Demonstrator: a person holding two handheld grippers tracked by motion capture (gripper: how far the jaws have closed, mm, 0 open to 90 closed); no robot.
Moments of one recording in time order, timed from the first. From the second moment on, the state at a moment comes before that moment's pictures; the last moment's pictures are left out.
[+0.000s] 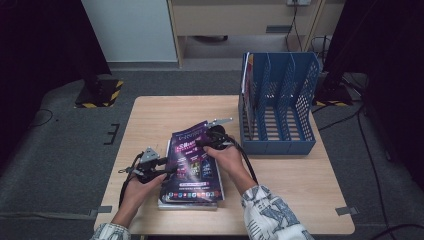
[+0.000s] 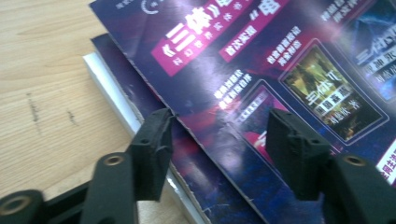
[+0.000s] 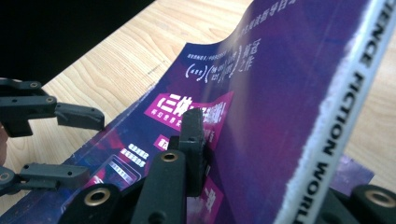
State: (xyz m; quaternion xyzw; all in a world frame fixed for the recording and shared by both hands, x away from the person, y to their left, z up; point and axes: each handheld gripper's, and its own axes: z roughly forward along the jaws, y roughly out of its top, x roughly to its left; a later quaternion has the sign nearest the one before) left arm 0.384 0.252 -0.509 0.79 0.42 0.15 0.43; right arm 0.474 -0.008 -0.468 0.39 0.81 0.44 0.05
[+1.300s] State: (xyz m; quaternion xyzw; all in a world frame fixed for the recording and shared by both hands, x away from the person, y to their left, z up) left arm 0.388 0.241 -0.511 0.79 0.39 0.10 0.46; right arm 0.447 -0.011 -0.412 0.25 0.77 0.57 0.12
